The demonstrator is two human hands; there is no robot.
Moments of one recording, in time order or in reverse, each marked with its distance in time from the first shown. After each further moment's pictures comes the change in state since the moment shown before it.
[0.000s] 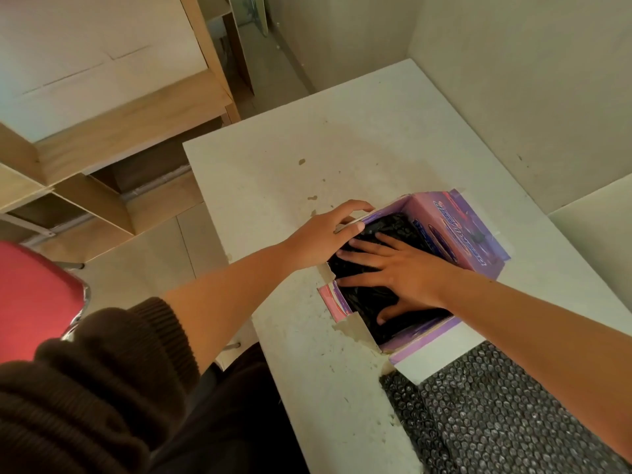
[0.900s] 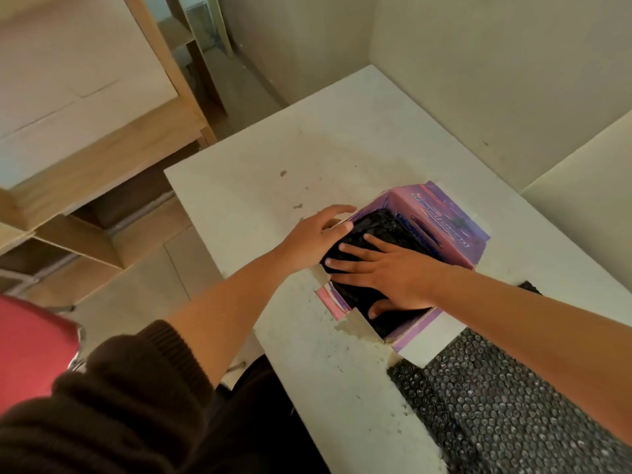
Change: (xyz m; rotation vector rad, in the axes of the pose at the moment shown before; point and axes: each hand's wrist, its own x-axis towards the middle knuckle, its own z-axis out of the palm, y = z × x) left_hand -0.001 0.002 -0.002 -0.061 -0.020 -0.059; right_hand -0.009 -0.024 -0.012 0.037 -0.049 0.086
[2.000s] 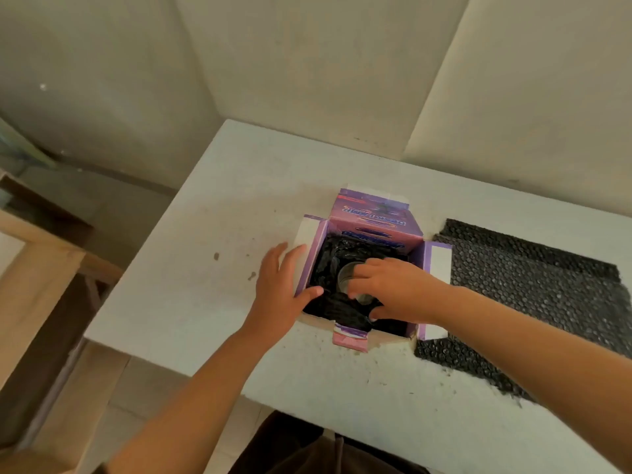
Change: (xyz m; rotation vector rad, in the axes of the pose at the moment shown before) left_hand 0.012 -0.002 -0.046 0.421 -0.184 0.413; right_hand -0.011 -0.065 -0.041 0.330 0.184 0.793
